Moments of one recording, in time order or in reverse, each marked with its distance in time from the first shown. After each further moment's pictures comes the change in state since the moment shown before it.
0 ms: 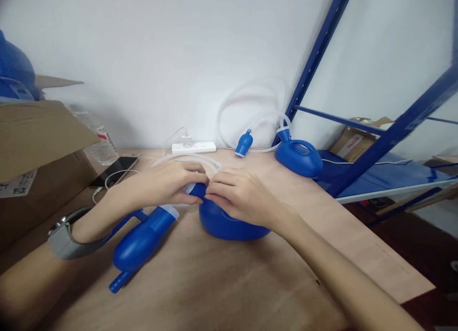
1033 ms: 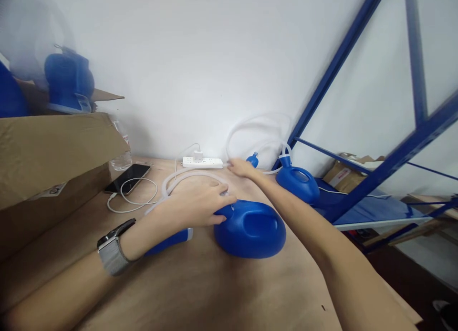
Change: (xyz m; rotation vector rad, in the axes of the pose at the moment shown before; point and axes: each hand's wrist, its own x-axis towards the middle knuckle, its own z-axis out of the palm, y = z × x) left_hand -0.004 0.020 0.005 0.167 0.060 -0.054; right_hand 0.073 0.181 0.055 -0.079 -0.196 0.268
